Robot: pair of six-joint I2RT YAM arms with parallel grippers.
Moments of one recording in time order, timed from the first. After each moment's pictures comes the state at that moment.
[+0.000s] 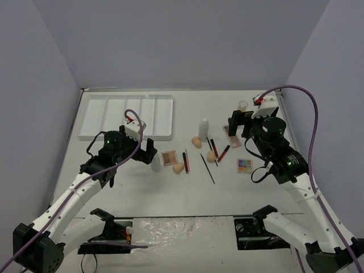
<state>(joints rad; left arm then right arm) -0.44 0.94 0.74 -0.23 0.20 -0.03 0.43 0.89 1.02 -0.35 0.23 0.10</state>
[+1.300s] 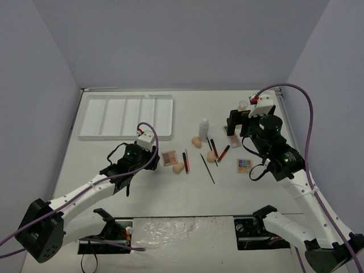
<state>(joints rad) -0.62 1.07 0.54 0.02 -0.10 -0.19 0.43 0.92 1.02 -0.35 0.22 0.08</state>
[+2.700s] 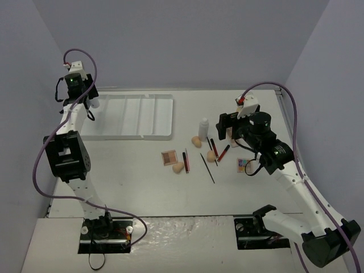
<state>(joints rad) 0.21 1.92 1.62 -0.07 -0.02 -0.09 0.43 1.00 0.99 -0.32 0.06 0.08</state>
